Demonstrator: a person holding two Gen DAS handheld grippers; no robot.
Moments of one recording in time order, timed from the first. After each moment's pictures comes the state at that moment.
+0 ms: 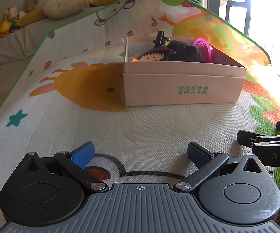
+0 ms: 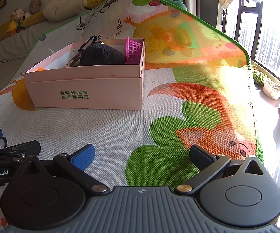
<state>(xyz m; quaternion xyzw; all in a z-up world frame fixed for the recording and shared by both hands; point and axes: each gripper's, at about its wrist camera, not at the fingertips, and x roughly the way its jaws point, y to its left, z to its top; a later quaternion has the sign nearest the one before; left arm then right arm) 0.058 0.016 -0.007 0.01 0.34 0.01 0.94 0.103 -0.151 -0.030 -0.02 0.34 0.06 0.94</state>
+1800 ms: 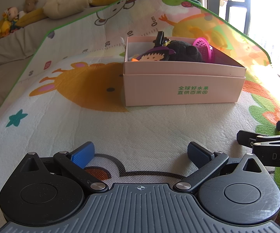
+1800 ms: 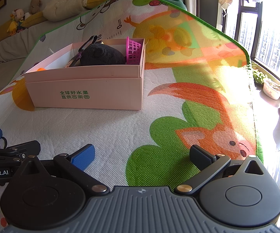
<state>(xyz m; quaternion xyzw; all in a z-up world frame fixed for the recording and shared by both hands) 0.058 0.015 -0.007 0.00 0.34 0.01 0.94 0.103 -0.151 -0.030 -0.02 0.34 0.06 0.94</state>
